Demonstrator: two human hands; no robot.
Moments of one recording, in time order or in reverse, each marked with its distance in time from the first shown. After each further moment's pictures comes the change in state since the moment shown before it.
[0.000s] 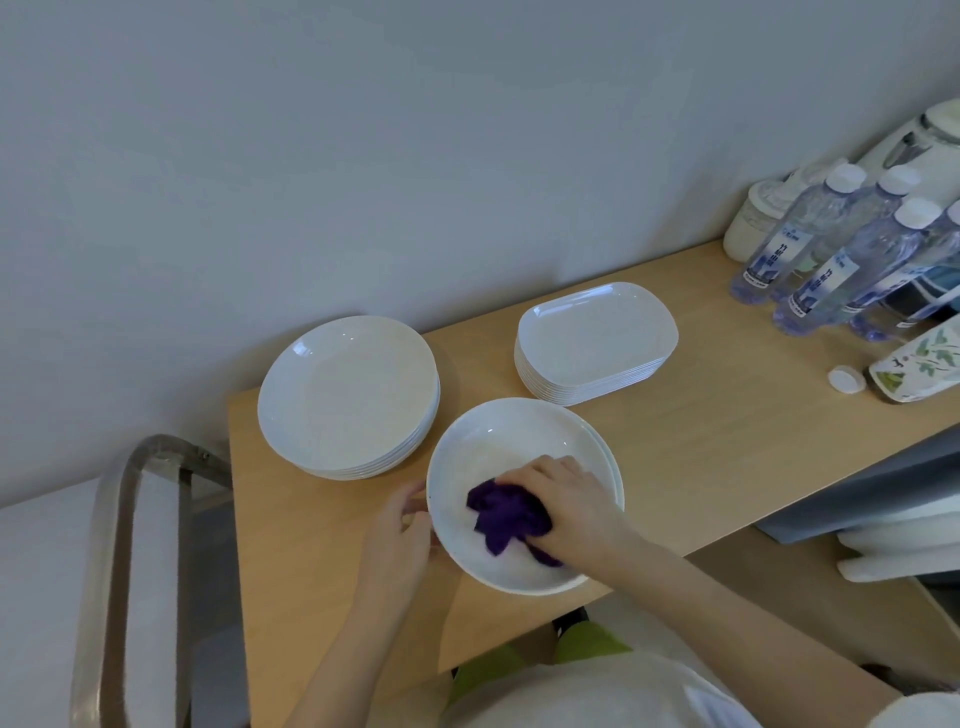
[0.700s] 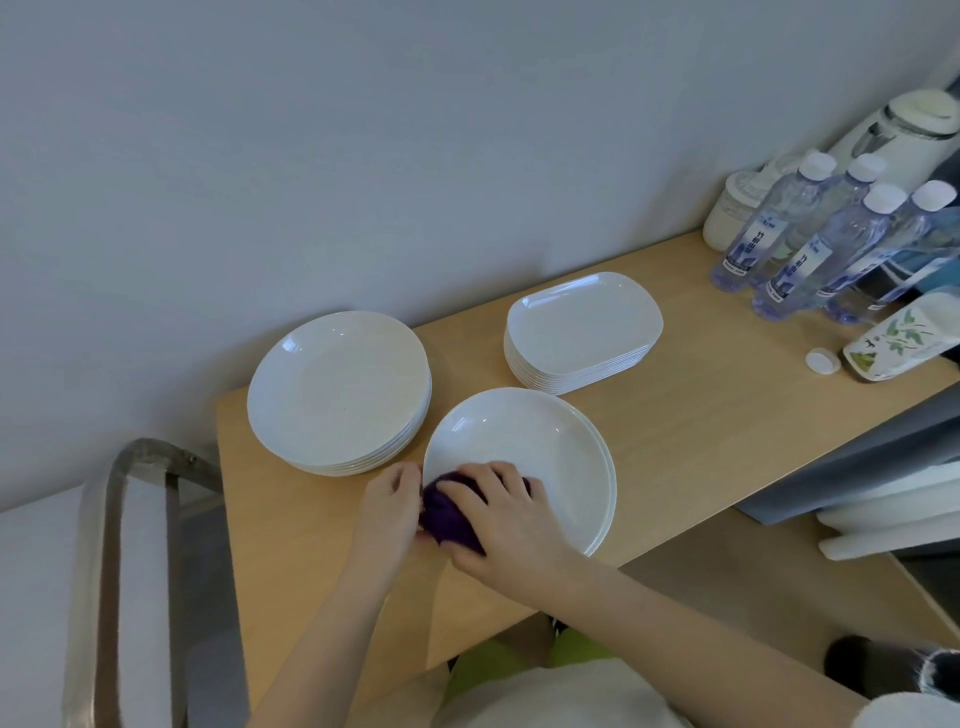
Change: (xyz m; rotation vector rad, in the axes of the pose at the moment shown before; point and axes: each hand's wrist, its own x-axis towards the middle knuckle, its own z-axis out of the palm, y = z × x) left_hand 0.019 0.017 -0.005 -0.003 -0.015 -0.083; right_hand -0.003 -0.061 0.032 -0.174 0.126 -0.074
